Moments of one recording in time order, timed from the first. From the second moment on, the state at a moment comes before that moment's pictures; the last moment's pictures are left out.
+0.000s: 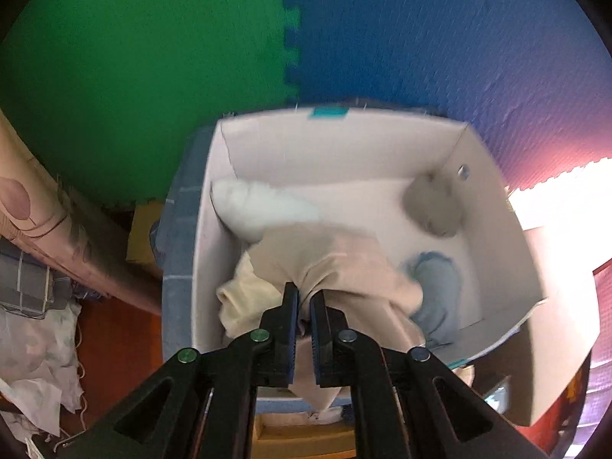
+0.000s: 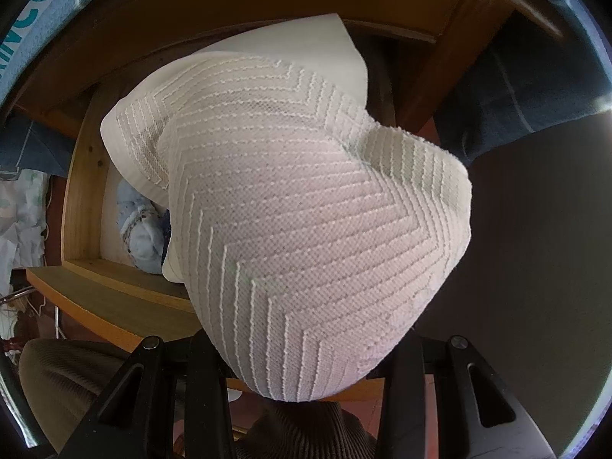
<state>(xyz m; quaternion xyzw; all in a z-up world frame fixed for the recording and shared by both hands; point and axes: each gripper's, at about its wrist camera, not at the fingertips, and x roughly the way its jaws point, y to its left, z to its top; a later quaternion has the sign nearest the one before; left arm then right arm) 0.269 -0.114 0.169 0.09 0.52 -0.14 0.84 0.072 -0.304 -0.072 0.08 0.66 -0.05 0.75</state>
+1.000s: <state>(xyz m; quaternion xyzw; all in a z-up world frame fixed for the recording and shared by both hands) 0.209 -0.077 0.224 0.10 0.45 -0.13 0.88 0.071 -0.288 -0.068 0.06 0.65 -0.06 0.76</state>
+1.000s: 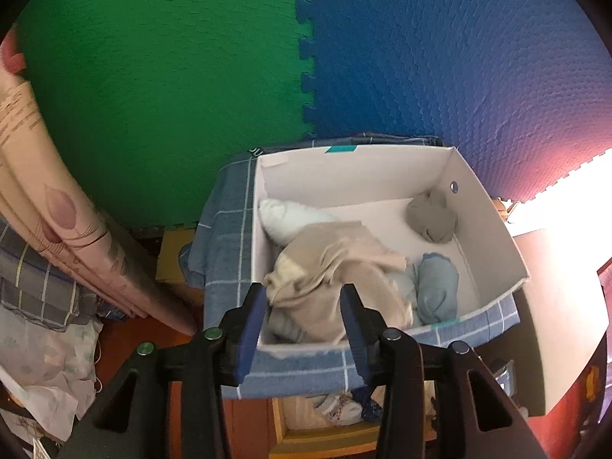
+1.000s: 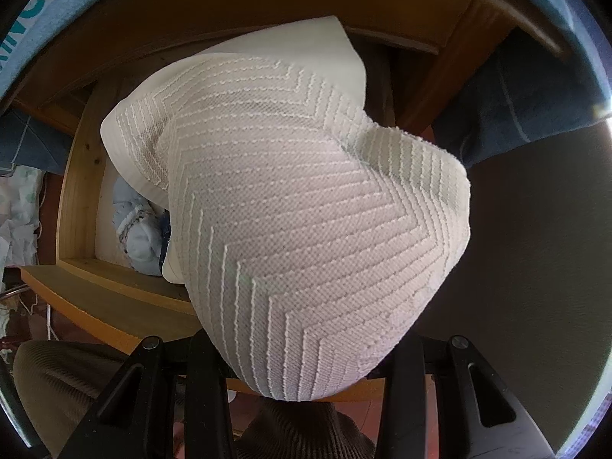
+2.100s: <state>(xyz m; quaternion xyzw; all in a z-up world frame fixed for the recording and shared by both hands) 0.093 -0.003 -0.003 0.05 0.53 -0.03 0.85 0.026 -0.291 0.112 0.04 0.58 -0.03 0.81</state>
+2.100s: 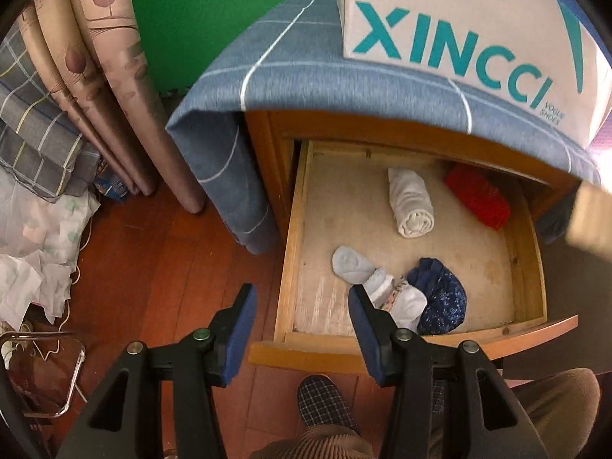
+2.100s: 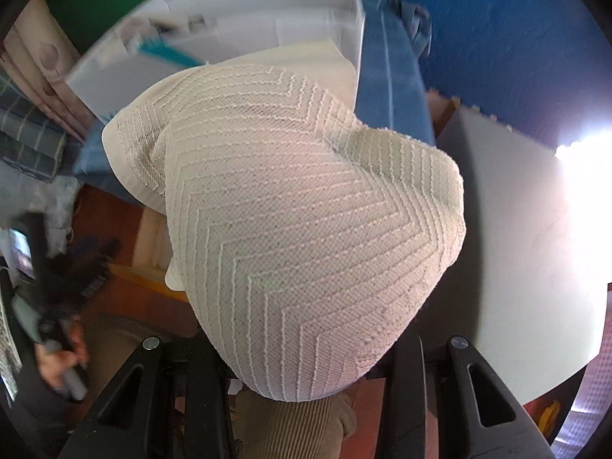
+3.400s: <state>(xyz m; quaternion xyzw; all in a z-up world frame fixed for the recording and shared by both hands) 0.096 -0.004 -0.029 0.04 0.55 -0.04 0.83 0.231 -0.278 0.136 0.02 0.57 -0.08 0.82</state>
